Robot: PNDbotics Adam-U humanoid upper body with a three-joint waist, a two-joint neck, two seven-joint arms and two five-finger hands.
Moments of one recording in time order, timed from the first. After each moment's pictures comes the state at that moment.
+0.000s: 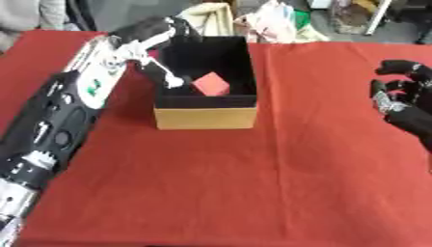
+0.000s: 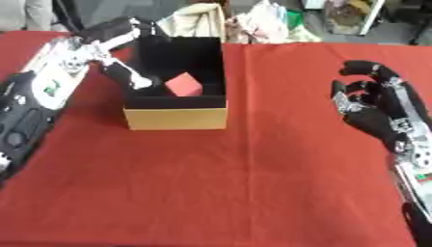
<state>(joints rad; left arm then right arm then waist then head) -0.91 0.45 -0.23 -1.23 -0.66 -0.25 -0.34 -0.39 -0.42 0.12 -1.61 -0.15 -0.02 -0.07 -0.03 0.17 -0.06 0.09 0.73</state>
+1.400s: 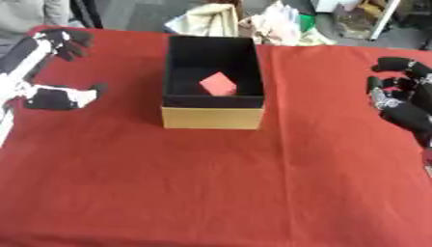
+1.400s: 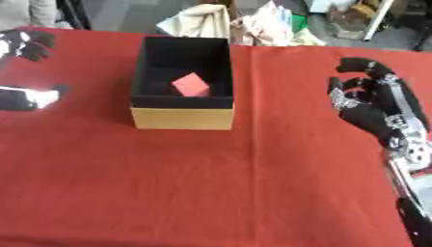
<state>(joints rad) -0.39 0.61 0.01 -1.67 -0.39 -0.03 -0.23 -0.38 -0.43 0.10 -1.61 -0.15 -0.03 -0.09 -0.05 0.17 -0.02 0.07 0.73</state>
